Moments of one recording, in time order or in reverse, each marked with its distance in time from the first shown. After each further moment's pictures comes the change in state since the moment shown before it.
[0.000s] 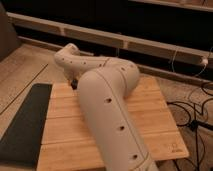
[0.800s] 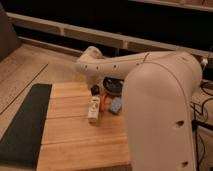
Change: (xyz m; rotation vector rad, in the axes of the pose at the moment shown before) arm 0.107 -0.068 -0.063 0.088 0.002 0.219
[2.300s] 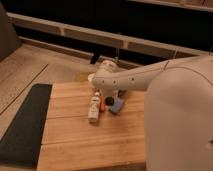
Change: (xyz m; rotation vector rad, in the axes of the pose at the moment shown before) arm 0.085 -0.085 0.029 0.060 0.013 0.344
